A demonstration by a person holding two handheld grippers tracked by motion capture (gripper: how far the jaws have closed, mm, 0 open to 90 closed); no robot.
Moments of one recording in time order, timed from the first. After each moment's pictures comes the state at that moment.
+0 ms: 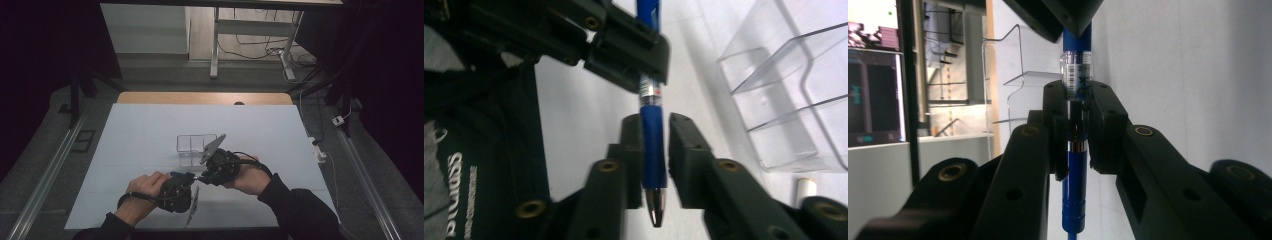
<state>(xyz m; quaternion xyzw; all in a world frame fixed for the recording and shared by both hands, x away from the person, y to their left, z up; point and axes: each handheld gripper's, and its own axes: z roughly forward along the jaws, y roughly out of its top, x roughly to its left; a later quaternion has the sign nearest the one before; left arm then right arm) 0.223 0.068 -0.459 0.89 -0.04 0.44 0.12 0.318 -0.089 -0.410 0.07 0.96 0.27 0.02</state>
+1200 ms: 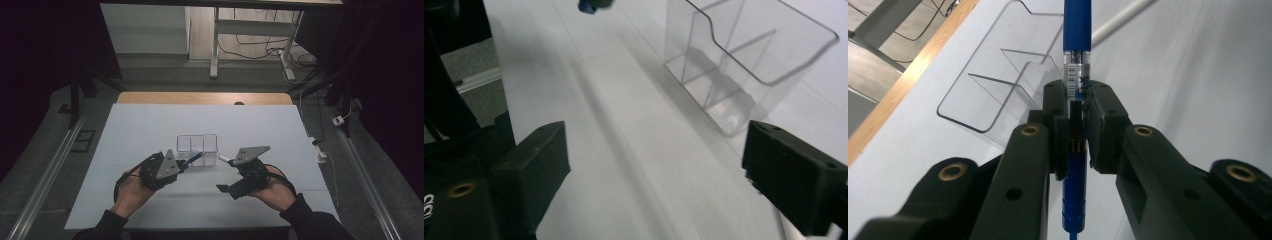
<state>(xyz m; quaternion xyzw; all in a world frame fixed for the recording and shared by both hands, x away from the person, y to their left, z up) 0.269 0.124 -0.435 0.88 0.21 0.24 0.36 0.304 -0.164 -0.431 0.18 0.90 0.39 0.06</state>
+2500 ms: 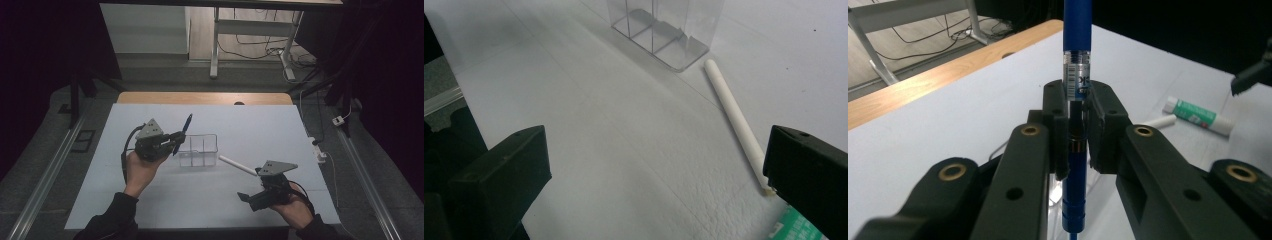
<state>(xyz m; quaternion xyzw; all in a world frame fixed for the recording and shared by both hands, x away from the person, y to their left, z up) 0.331 0.151 -0.430 0.77 0.34 0.17 0.52 0.279 -0.222 -0.453 0.27 0.87 0.40 0.11</state>
